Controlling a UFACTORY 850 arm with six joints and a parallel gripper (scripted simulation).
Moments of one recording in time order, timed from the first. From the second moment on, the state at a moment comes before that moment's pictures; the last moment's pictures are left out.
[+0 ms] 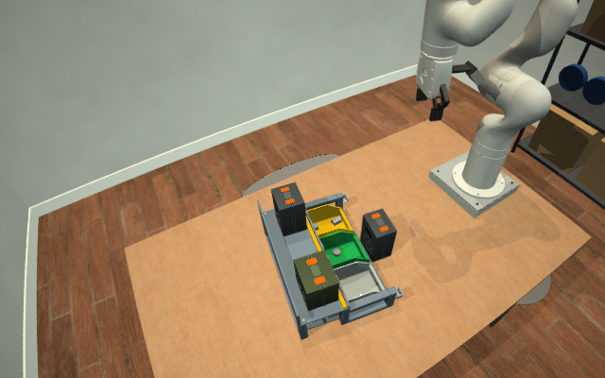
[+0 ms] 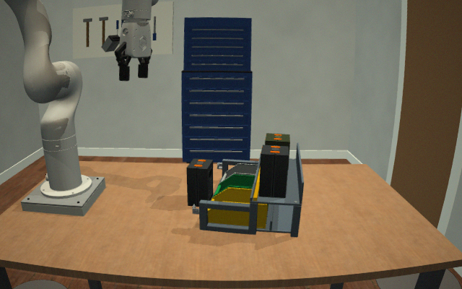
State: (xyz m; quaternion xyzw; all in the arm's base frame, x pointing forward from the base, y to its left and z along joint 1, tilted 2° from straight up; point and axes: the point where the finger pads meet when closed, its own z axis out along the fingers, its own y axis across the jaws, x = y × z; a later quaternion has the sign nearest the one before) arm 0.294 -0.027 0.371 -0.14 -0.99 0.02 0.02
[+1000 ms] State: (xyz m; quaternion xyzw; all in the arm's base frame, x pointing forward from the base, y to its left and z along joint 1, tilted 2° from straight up) arm 0.284 0.039 0.407 0.04 -1.00 0.01 0.00
